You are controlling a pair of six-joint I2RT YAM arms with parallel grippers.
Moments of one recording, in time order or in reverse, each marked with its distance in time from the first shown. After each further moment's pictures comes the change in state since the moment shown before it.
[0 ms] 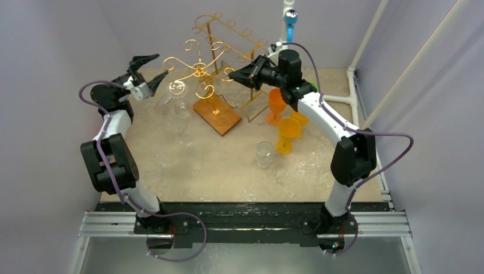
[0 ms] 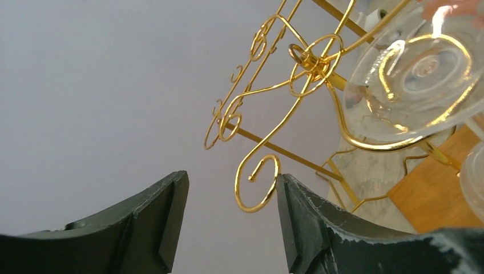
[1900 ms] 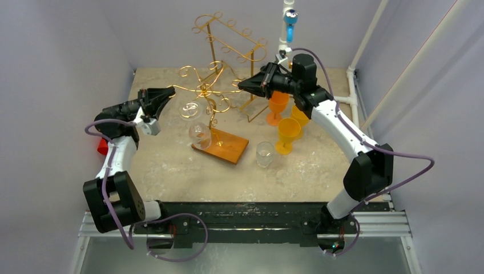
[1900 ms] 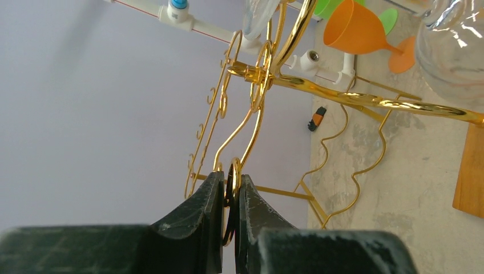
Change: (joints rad) left arm -0.047 -0.352 -0.335 0.010 0.151 0.125; right arm -0.034 -0.175 -0.128 -0.096 -0.121 0.018
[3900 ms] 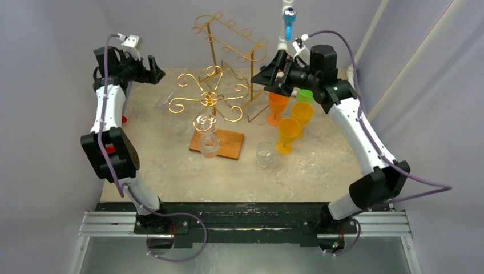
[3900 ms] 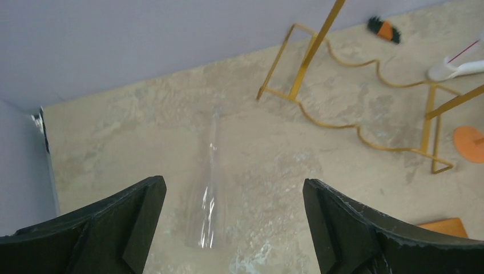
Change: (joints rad) left arm -0.004 0.467 0.828 -1.620 -0.806 -0.175; right arm -0.084 -0.066 0.171 -0.418 0.079 -0.517
